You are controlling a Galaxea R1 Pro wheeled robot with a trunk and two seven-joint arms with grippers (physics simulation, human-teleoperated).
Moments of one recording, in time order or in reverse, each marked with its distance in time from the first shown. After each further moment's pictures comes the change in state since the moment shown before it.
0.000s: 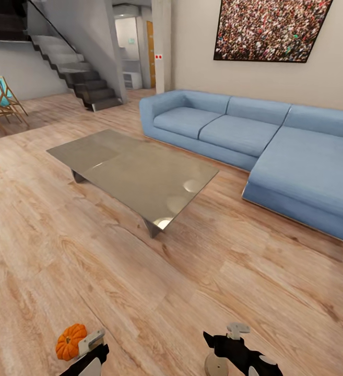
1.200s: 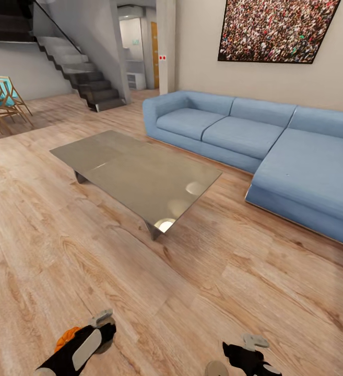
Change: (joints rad) left arm -0.025 0.058 0.004 -0.226 -0.004 0.299 0.005; right arm 0.000 0.001 -0.018 0.088 -0.011 -0.030 -0.287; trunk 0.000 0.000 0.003
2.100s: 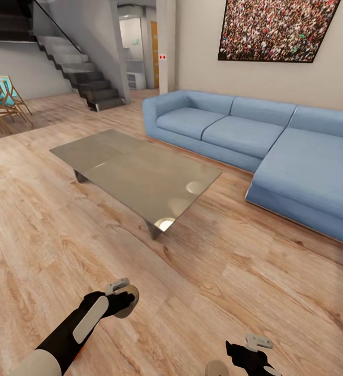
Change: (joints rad) left arm -0.019 0.025 0.009 -0.381 0.022 0.300 0.001; right arm 0.000 0.000 0.003 0.013 0.007 -0.047 -0.046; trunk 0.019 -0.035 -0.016
